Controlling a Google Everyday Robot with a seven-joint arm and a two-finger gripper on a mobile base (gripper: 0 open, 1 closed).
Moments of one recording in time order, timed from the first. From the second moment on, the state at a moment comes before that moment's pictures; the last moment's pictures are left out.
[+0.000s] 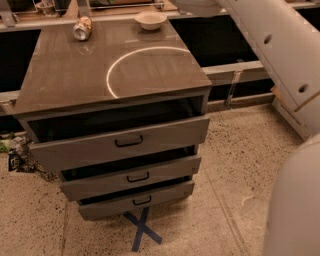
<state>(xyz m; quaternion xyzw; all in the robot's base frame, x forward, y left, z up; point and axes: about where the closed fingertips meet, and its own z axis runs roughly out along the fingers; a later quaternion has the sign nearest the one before) 0.716 0.128 1.132 -0.57 0.40 0.11 0.71</state>
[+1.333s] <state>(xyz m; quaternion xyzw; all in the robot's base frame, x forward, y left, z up) 0.722 0.212 1.009 -0.45 0.48 0.18 0.73</state>
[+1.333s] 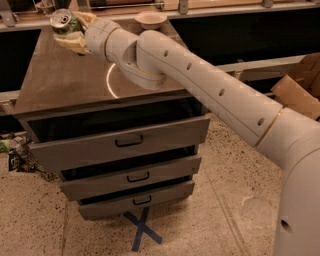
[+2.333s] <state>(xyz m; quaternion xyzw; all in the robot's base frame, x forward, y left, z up) 0.694 0.205 0.997 -0.36 0.56 0.26 0.70</state>
